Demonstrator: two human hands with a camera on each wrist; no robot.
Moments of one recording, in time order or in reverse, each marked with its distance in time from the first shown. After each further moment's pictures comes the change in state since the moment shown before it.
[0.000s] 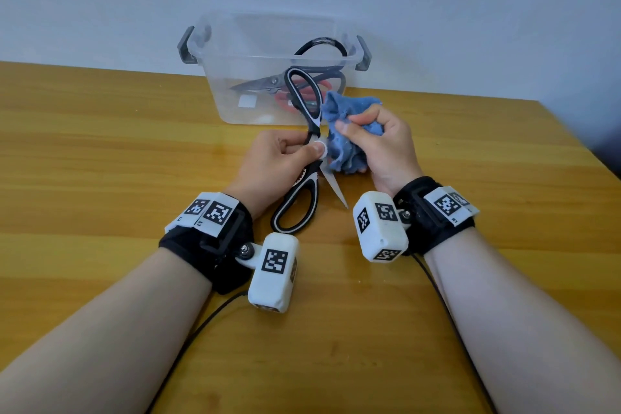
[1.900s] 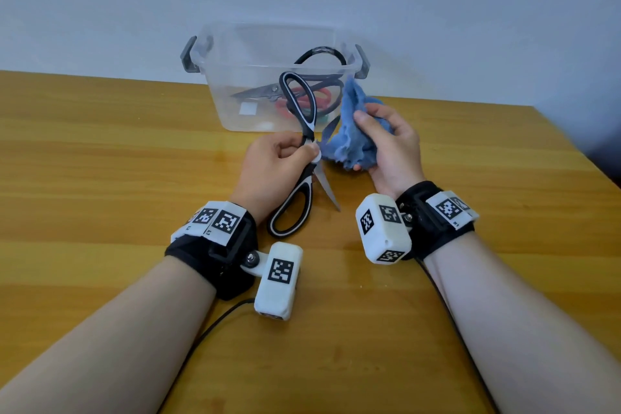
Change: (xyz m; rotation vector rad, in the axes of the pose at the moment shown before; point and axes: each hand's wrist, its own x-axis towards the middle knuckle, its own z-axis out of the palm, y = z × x) left_hand 0.004 -0.003 -0.001 0.101 0.125 0.044; right_hand 0.003 -0.005 -0.002 0.327 0.098 0.089
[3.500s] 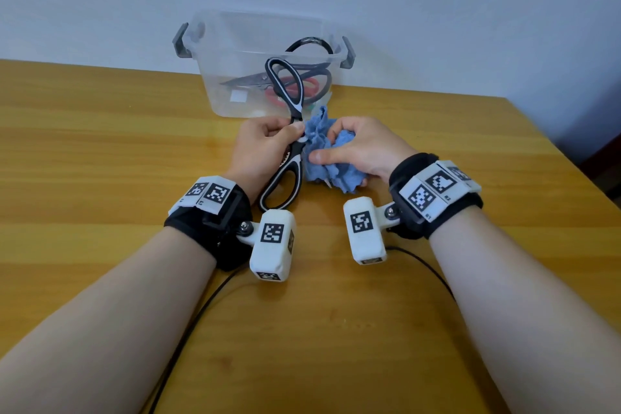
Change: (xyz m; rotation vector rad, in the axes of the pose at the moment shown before) left_hand 0.002 0.000 -0.002 -0.151 0.058 -0.073; right_hand -0.035 -0.038 0.015 -0.985 -0.350 0.157
